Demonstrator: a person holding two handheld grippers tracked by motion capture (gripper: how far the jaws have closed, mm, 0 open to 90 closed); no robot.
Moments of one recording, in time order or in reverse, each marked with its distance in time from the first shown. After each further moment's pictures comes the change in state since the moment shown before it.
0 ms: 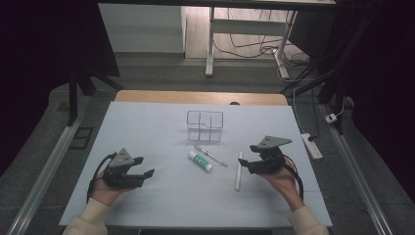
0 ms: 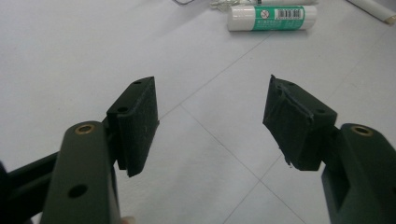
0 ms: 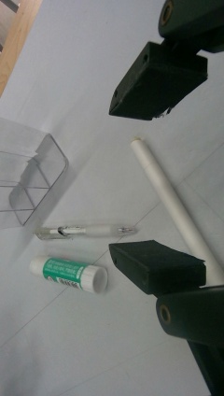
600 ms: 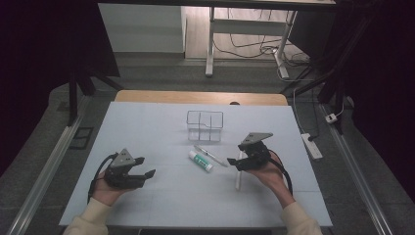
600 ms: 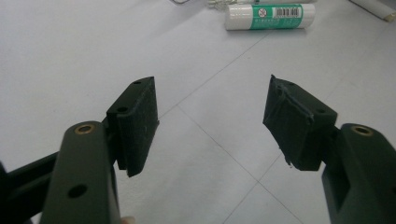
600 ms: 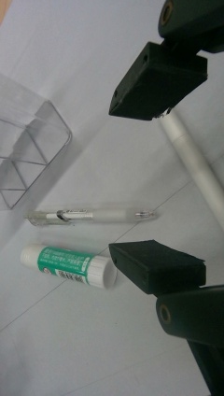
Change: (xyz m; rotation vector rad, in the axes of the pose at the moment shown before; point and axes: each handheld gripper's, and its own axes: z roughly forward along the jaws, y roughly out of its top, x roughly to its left) left arm -0.002 0.001 0.003 0.006 -0.005 0.010; right arm 0.009 0.019 0.036 0.097 0.045 -0.031
